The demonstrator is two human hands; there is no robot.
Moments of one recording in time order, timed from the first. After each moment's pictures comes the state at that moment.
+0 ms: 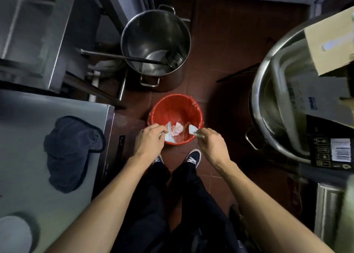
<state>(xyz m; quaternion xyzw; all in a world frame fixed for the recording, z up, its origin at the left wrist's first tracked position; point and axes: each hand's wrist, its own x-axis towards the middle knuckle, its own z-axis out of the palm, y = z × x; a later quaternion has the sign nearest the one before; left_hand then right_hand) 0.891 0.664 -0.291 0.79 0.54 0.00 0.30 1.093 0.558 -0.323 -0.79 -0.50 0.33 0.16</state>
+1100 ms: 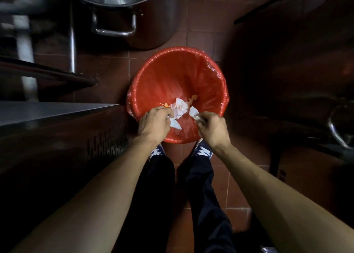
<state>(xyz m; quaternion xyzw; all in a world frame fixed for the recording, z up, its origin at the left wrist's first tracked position) 0.901 0.732 -0.652 0.77 0.50 -0.14 0.36 1.057 0.615 -0.665 -0.84 -0.31 0.43 0.13</state>
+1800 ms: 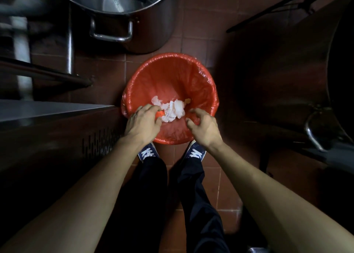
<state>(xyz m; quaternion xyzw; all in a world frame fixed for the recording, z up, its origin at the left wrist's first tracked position) 0.900 0.742 -0.624 0.78 0.50 -0.18 0.34 1.068 0.631 -0.629 -0.82 -0.30 0.46 0.16</state>
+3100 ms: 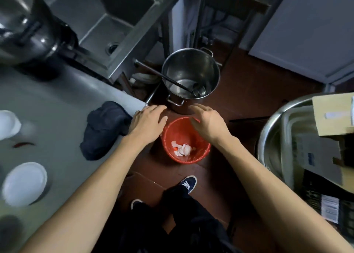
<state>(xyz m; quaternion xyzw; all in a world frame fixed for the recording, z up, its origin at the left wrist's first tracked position) 0.845 0.689 -0.160 0.75 0.63 0.02 0.21 1.059 0.673 -0.173 -0.61 -0.75 0.20 0.13</state>
